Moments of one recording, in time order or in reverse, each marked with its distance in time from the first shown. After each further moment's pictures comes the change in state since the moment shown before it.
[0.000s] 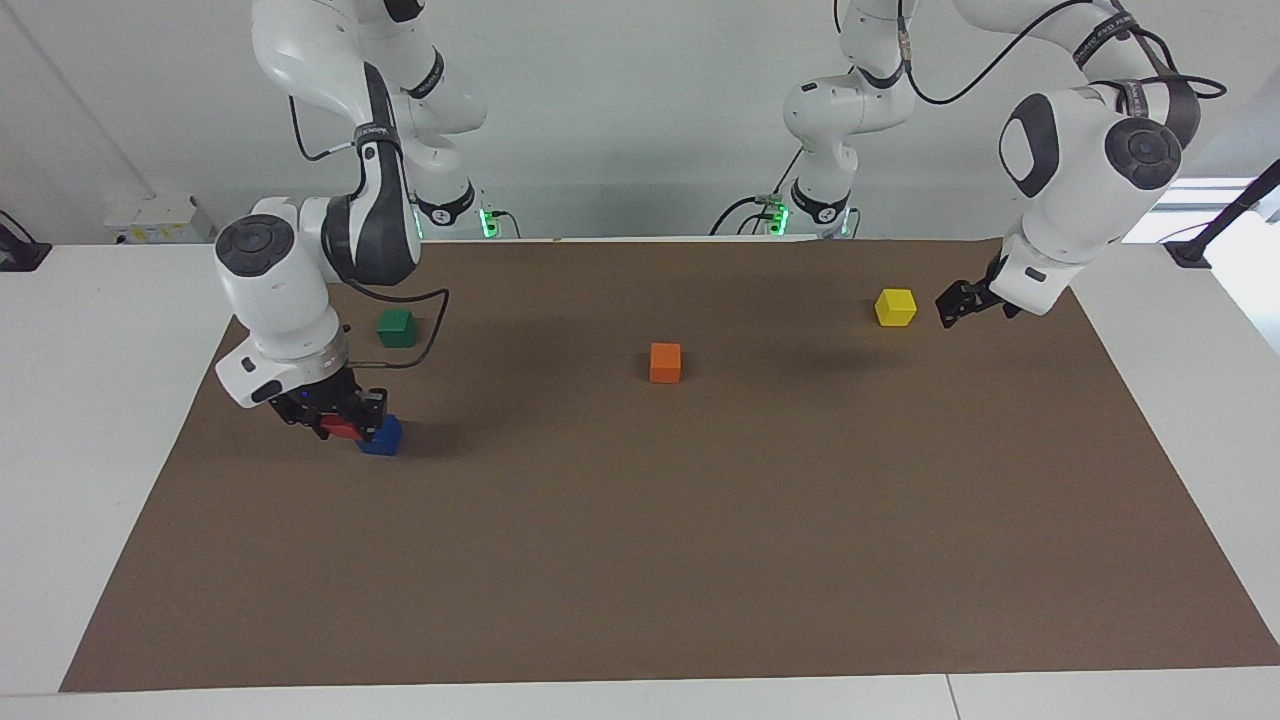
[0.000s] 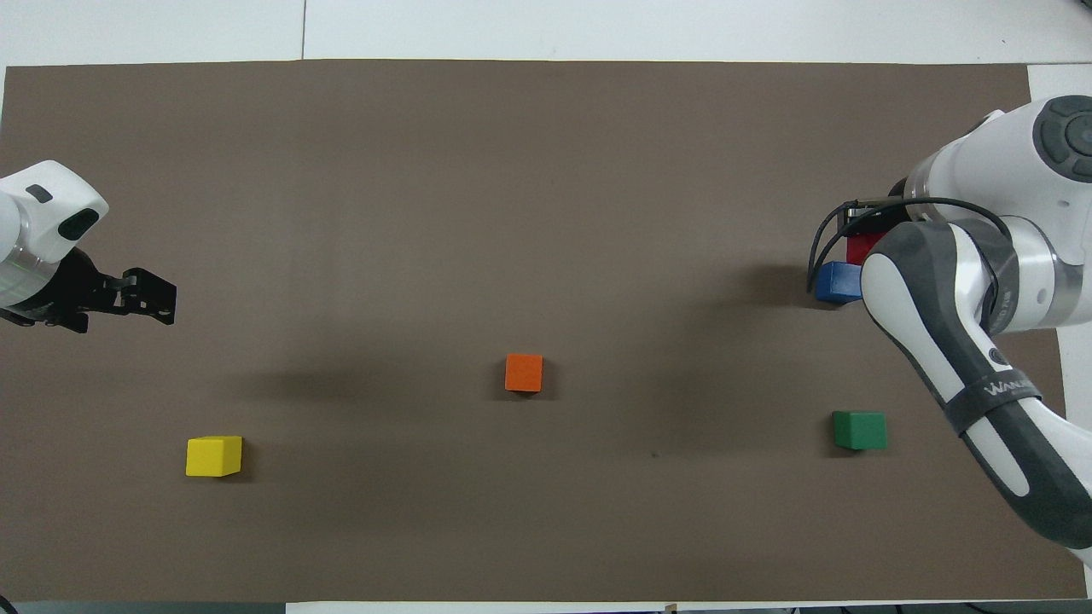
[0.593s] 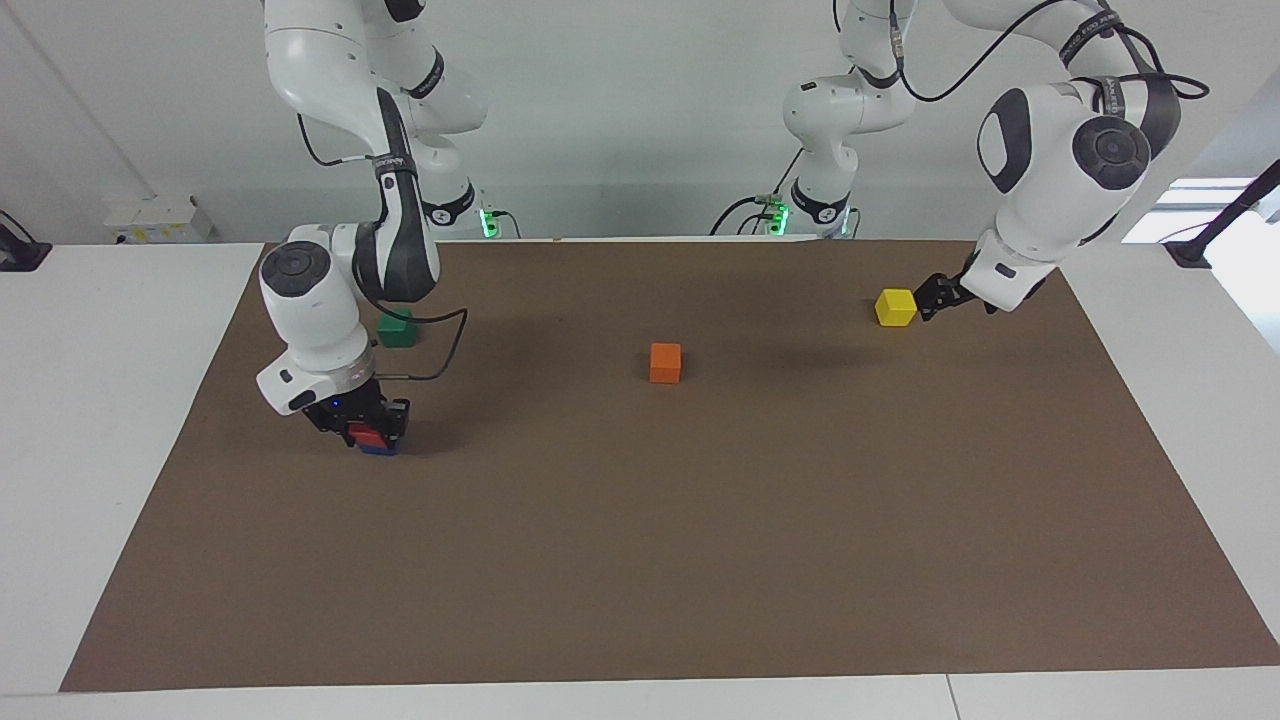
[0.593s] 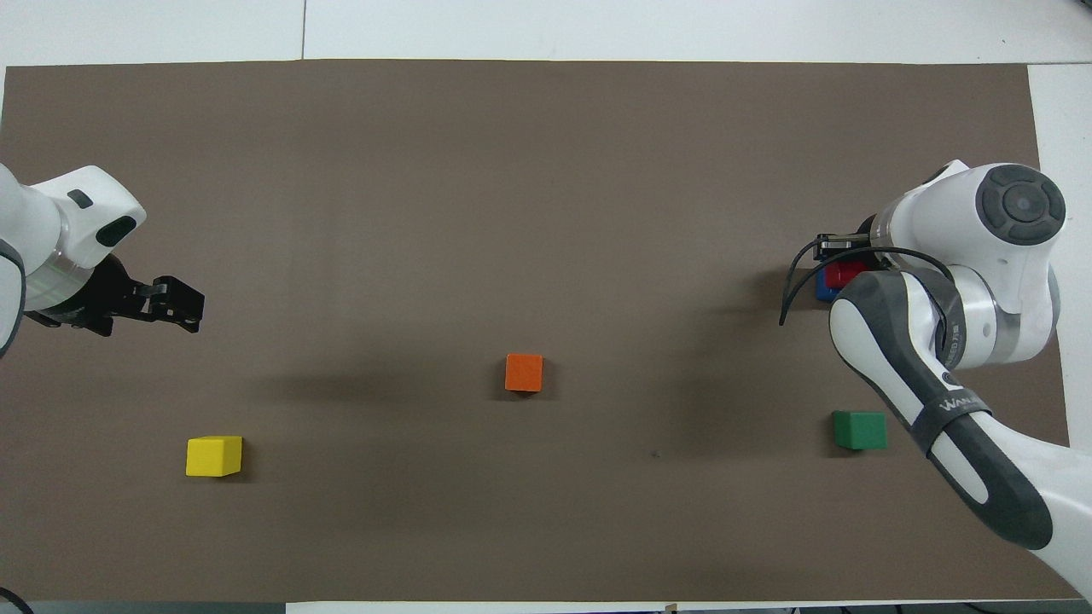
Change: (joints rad) left arm -0.039 -0.009 -0.020 0.000 0.000 -0.032 0.004; right arm -0.002 -0.007 0.000 -0.182 0.000 0.202 0.035
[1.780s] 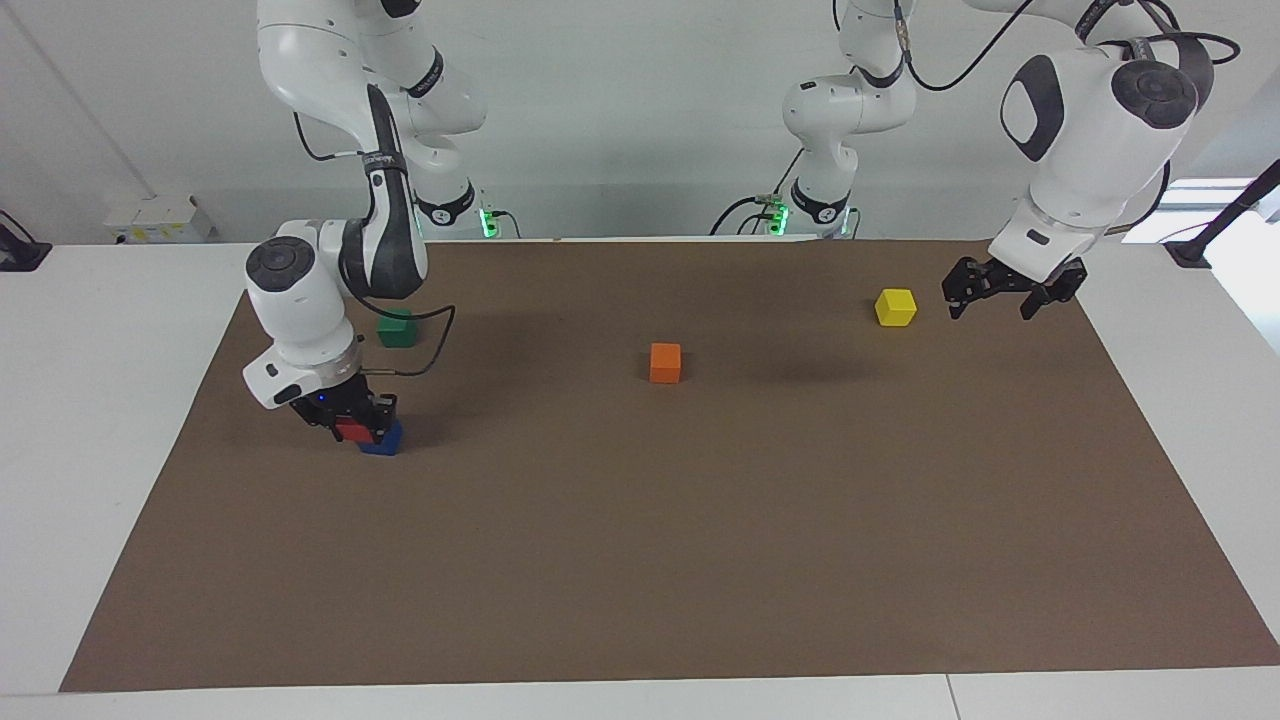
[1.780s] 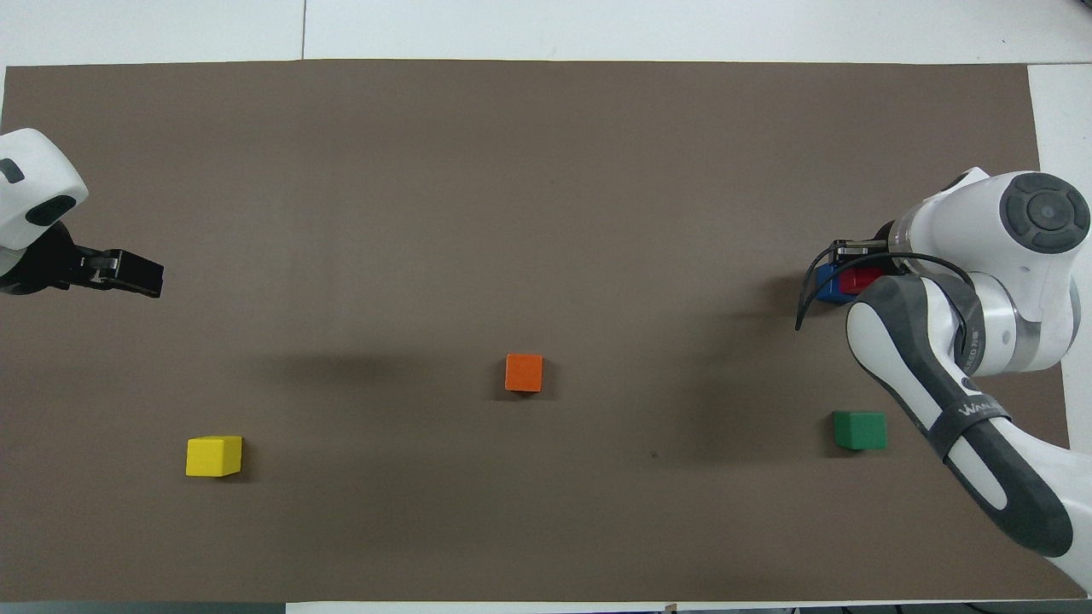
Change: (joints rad) left arm -0.015 -0.011 0.048 0.075 0.000 0.071 0.171; right arm -0.029 -0.017 0.000 -0.021 -0.001 0.001 -0.021
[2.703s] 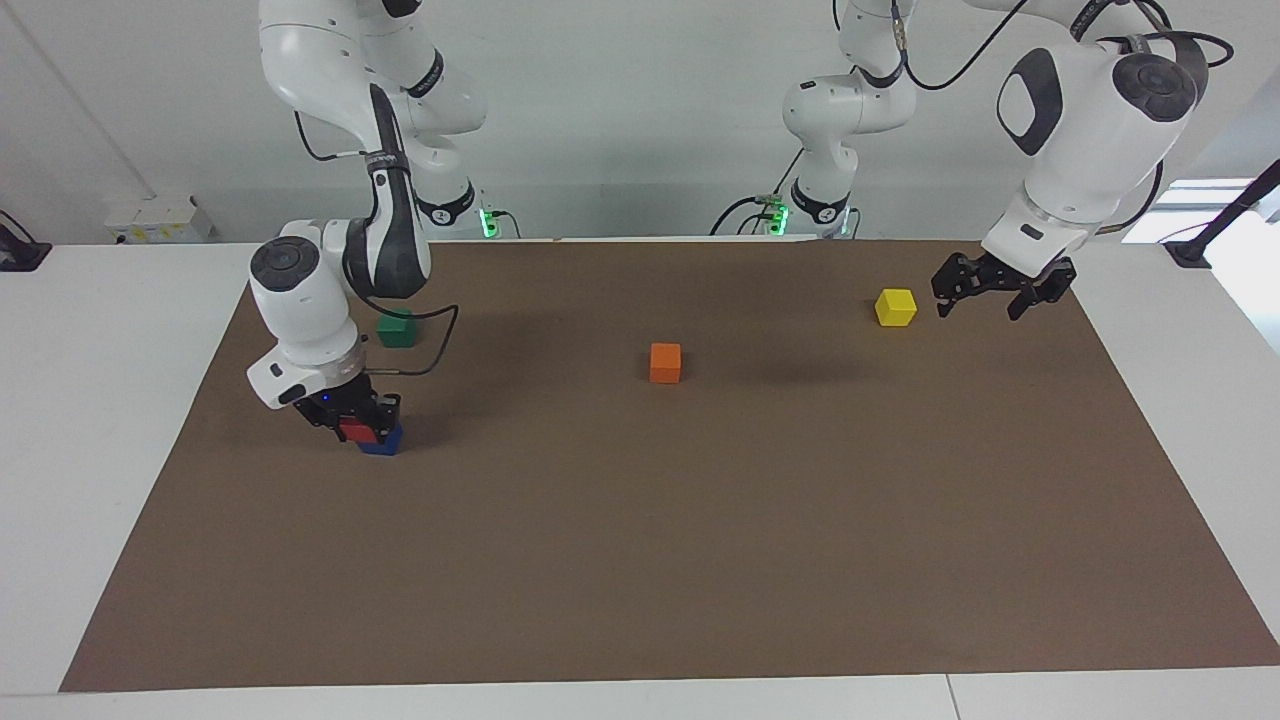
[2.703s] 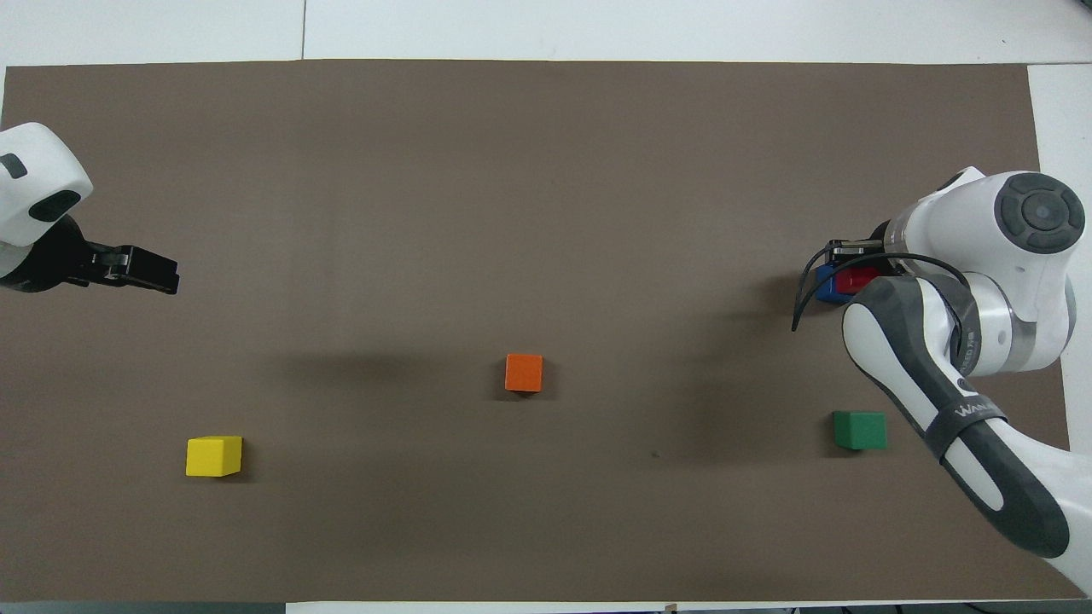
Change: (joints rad) left arm -0.014 -0.002 0.005 0.013 -0.075 -0.005 0.004; right arm 0.002 0.000 0.005 0.001 0.000 0.002 0.001
